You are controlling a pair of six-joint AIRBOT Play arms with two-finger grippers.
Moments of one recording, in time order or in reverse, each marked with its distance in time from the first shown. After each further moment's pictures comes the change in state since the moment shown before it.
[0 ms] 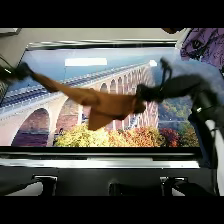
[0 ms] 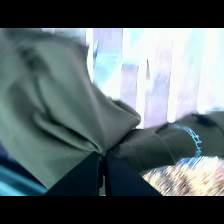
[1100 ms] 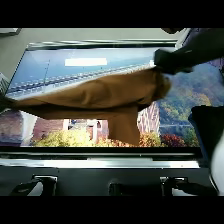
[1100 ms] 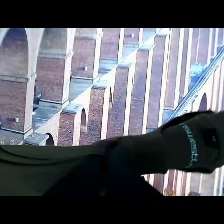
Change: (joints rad) left arm -0.040 0.484 -0.358 0.241 -0.338 -0.115; right arm 0.001 -0.243 0.647 -0.278 -0.400 0.074
